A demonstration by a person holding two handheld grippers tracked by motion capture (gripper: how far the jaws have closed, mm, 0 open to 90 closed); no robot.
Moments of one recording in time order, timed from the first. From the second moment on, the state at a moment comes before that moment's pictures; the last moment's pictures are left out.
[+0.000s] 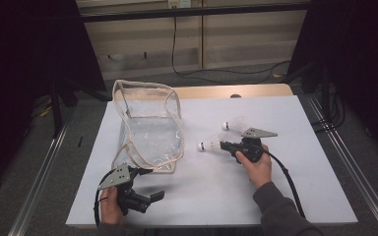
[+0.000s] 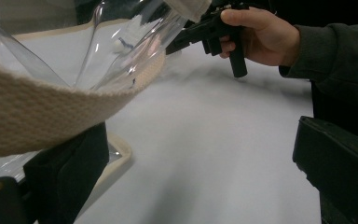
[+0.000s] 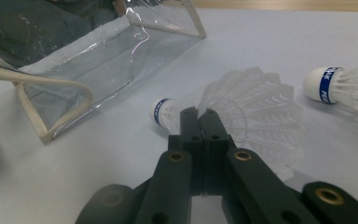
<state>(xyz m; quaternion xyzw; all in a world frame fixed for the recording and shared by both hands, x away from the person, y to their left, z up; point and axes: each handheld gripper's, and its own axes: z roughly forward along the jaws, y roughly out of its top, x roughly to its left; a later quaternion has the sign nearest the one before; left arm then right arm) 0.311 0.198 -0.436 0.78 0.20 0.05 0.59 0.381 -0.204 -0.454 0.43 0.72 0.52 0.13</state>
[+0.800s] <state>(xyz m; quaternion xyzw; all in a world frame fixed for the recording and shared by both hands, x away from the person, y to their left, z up) 0.311 0.199 -0.436 0.78 0.20 0.05 0.59 0.382 -0.201 -0.456 0.43 0.72 0.54 0.11</state>
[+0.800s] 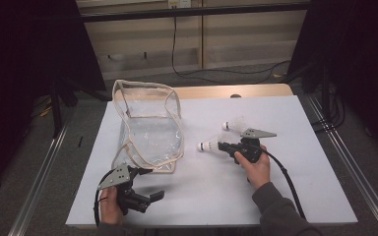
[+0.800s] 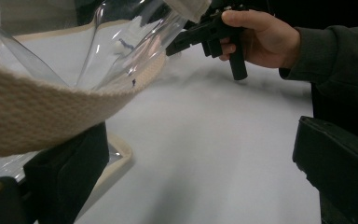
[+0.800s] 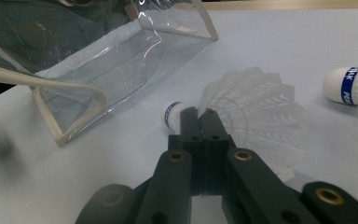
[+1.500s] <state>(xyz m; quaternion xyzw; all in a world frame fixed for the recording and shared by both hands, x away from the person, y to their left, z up) 0.311 0.199 -0.436 0.78 0.21 0.05 0.59 0.382 -0.207 -0.457 0.45 0.74 0.48 0.16</state>
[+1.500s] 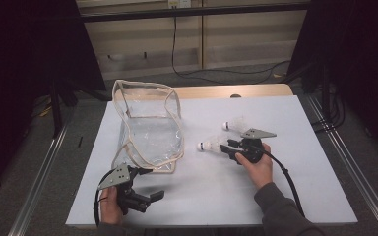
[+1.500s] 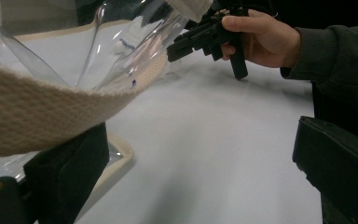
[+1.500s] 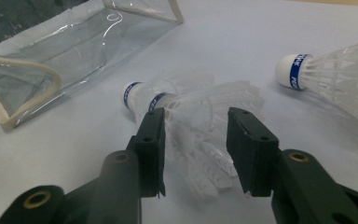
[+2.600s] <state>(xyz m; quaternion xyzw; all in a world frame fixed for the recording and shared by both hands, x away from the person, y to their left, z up) 0.311 0.199 -0.435 0.78 0.21 0.06 0.59 0.374 -0.232 -0.436 0.47 0.72 0.47 0.20</state>
